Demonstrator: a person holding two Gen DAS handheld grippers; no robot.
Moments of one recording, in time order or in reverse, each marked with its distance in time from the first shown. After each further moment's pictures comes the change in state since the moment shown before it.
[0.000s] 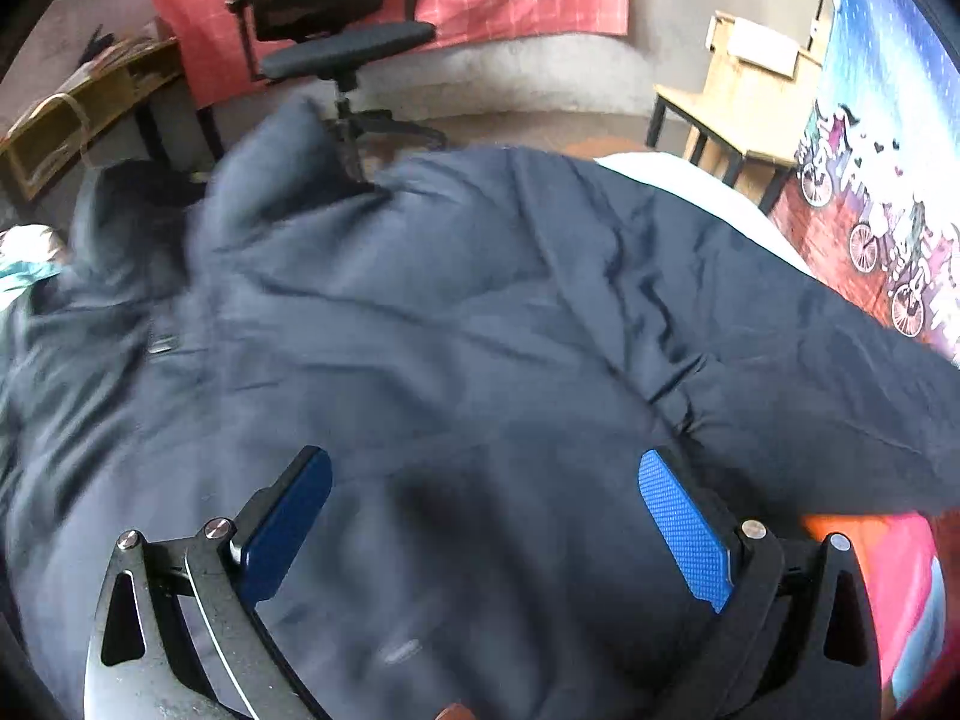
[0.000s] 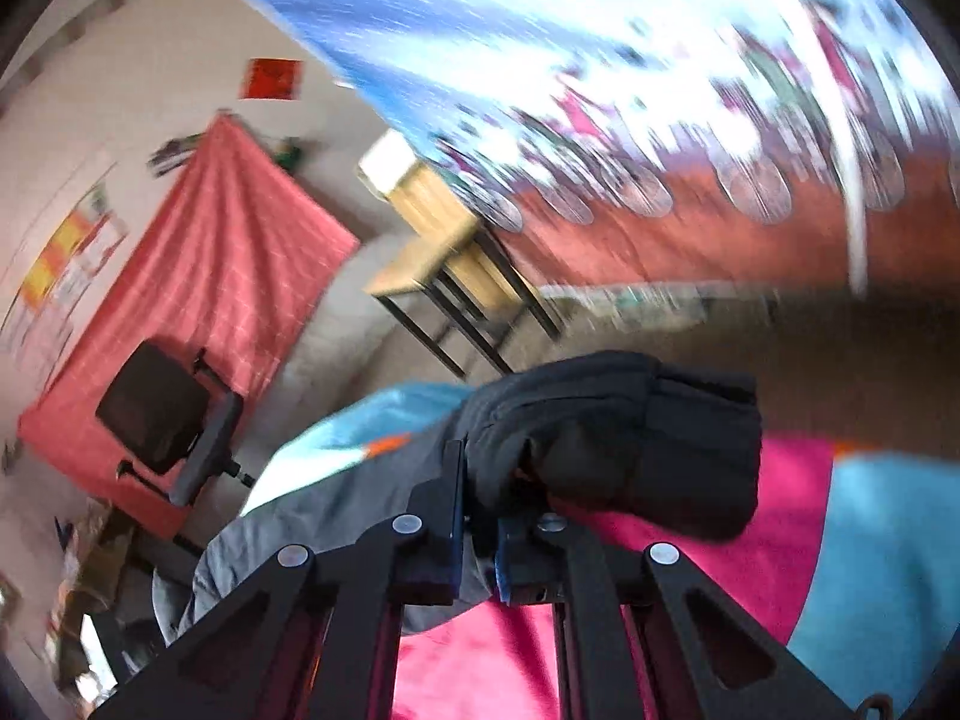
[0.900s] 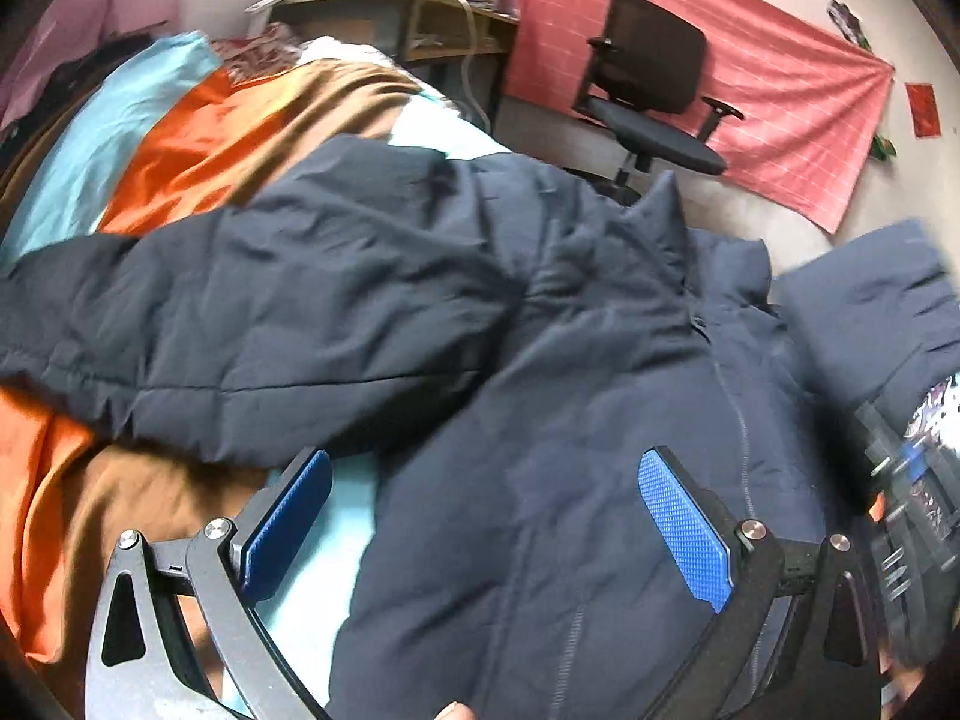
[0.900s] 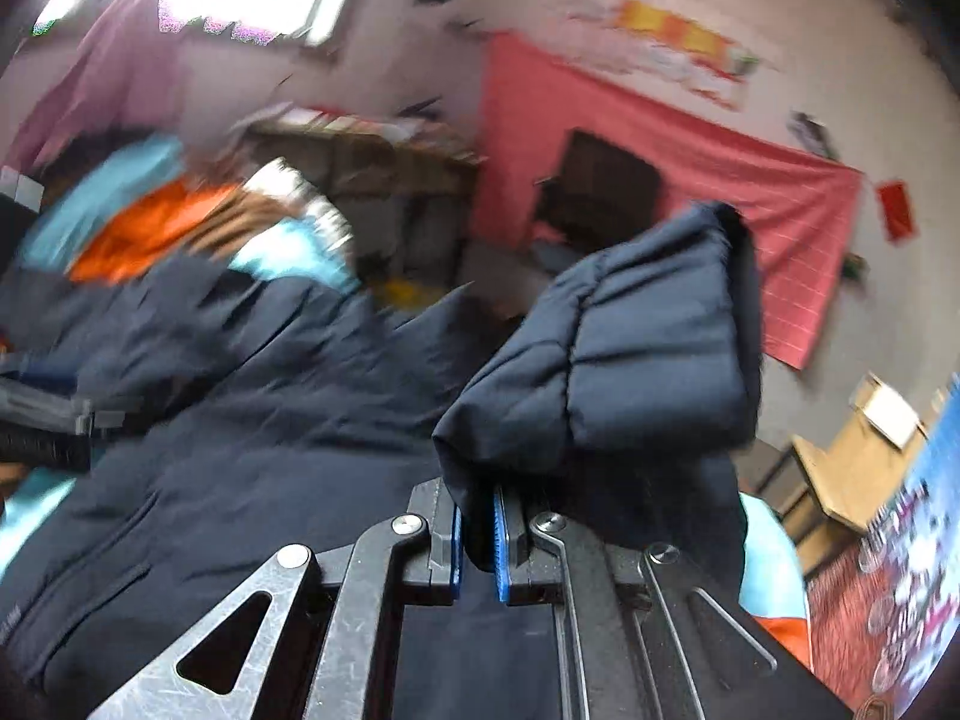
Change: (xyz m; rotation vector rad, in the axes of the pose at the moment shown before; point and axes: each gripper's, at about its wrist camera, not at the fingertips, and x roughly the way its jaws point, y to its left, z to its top) left arm -0.206 0.241 -0.174 -0.565 -0.150 0.199; right arm -0.073 0.381 -0.294 -1.352 0.161 0.591
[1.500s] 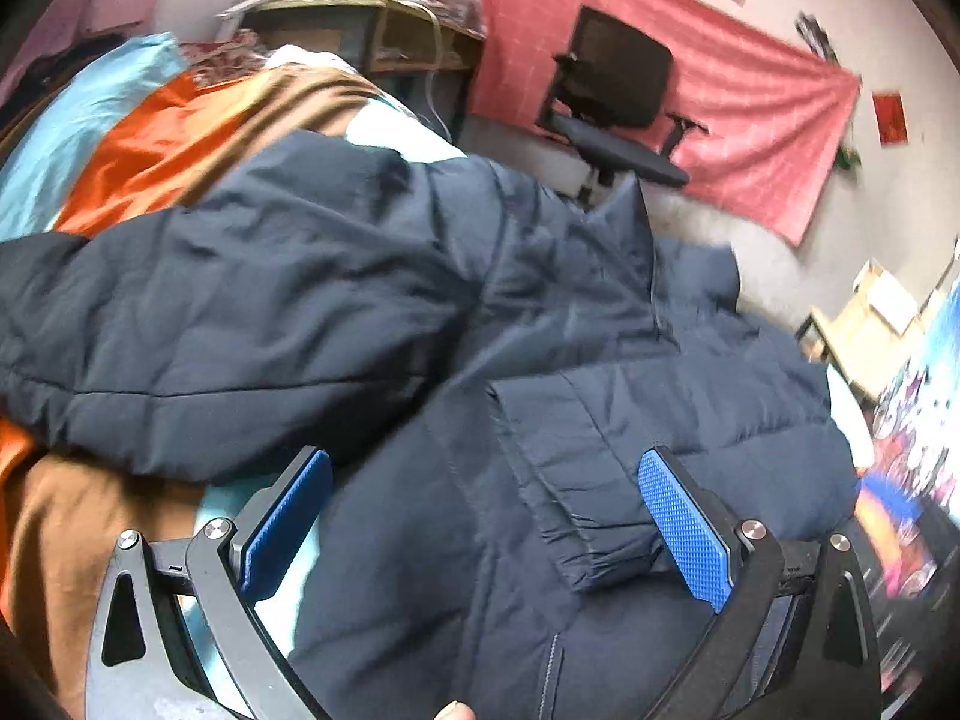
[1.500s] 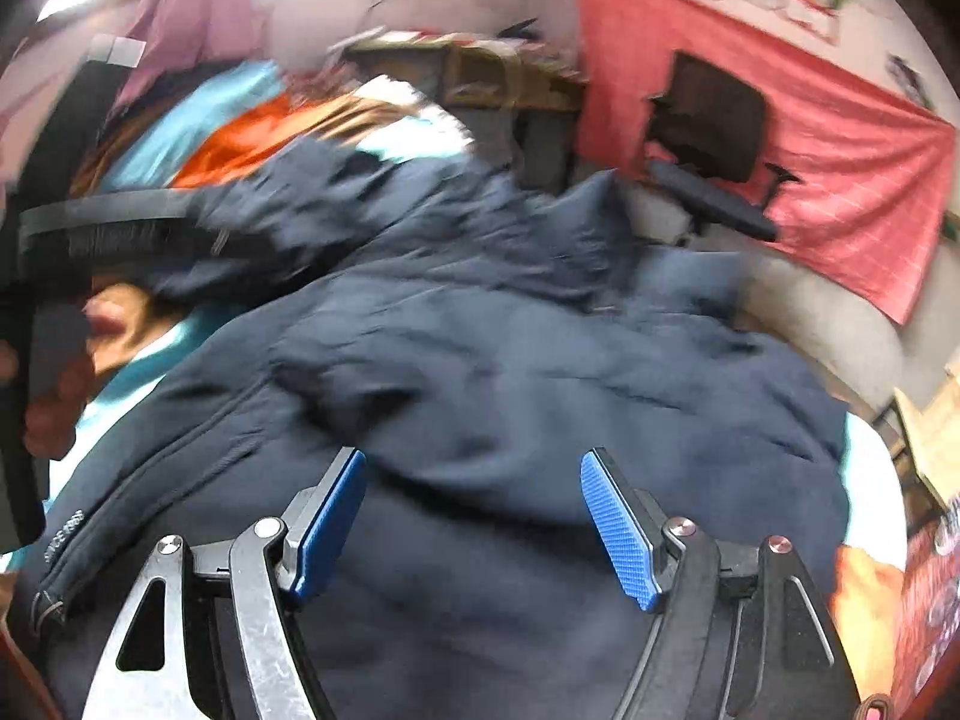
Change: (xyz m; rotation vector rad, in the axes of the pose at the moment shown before) left arm 0.024 -0.018 -0.008 0.049 -0.038 -0.095; right arm 0.004 0.019 -0.052 0.029 0.148 0.226
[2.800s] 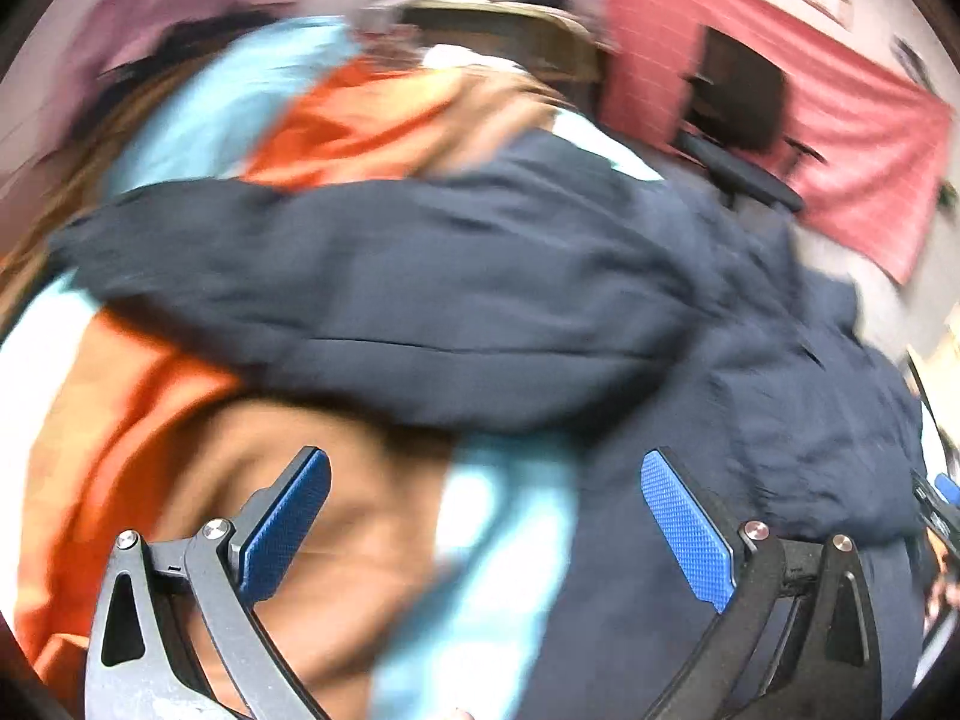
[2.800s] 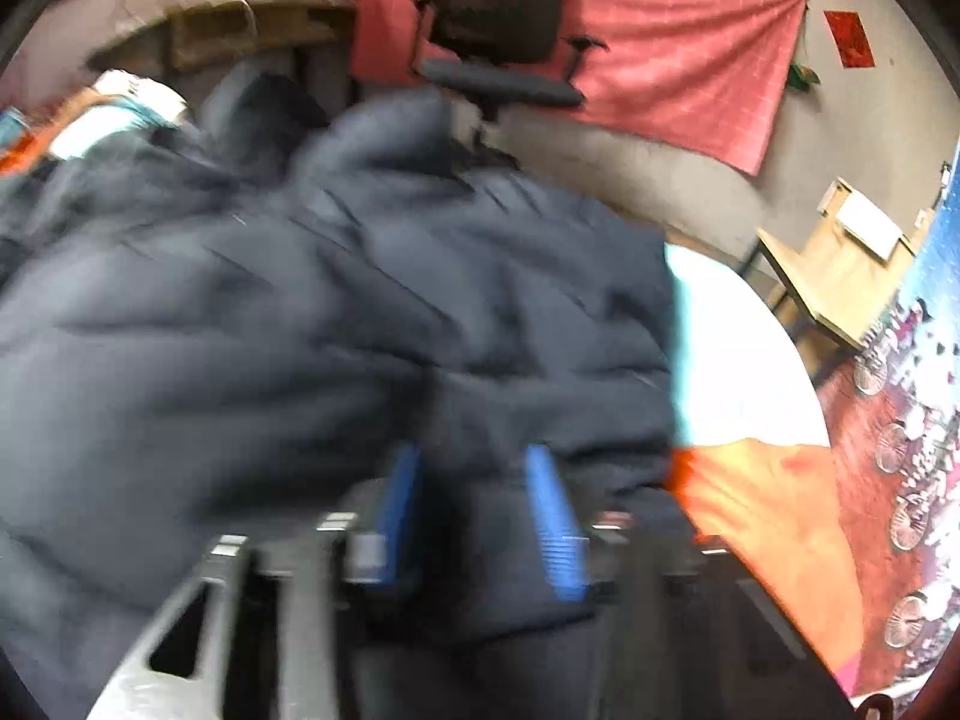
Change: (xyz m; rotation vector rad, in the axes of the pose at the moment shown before) left arm -0.063 0.111 -0.027 -0.167 -0.044 0.290; right arm 0.048 -0.140 -0.041 0.270 0.152 -0.316
